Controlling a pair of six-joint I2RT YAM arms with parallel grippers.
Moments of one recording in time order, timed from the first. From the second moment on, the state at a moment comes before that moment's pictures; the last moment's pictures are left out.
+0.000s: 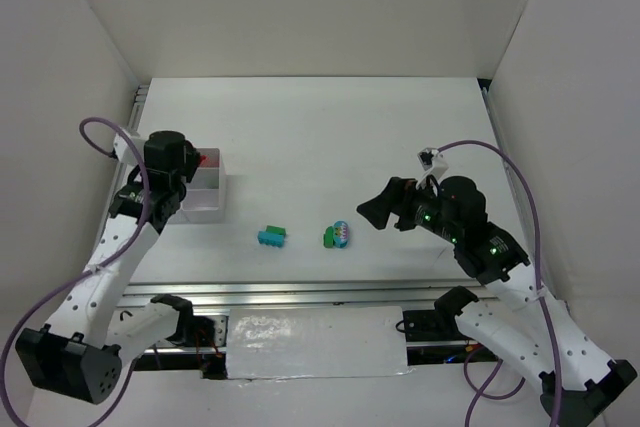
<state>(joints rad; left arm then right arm) -0.26 0.99 0.99 -0.54 -0.52 -1.16 0.53 0.65 0.77 -0.47 -0.20 0.60</state>
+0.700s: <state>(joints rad) -0.07 1.17 0.88 -0.34 -0.34 -1.41 0.53 0.70 0.76 -0.46 -0.21 0.57</state>
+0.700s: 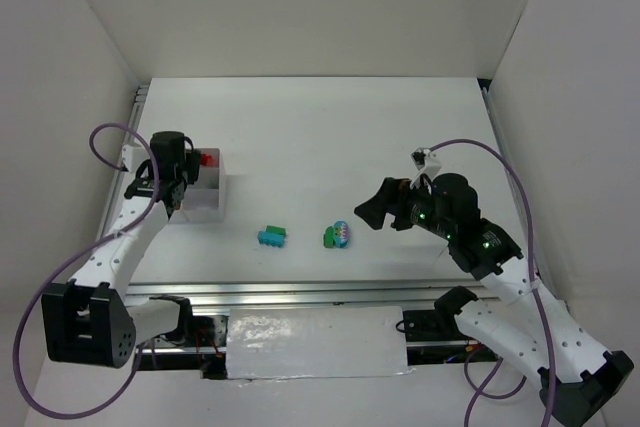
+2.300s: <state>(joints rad) -0.04 1.13 0.85 -0.20 -0.26 -1.28 0.53 0.80 0.71 -0.41 -0.28 0.56</state>
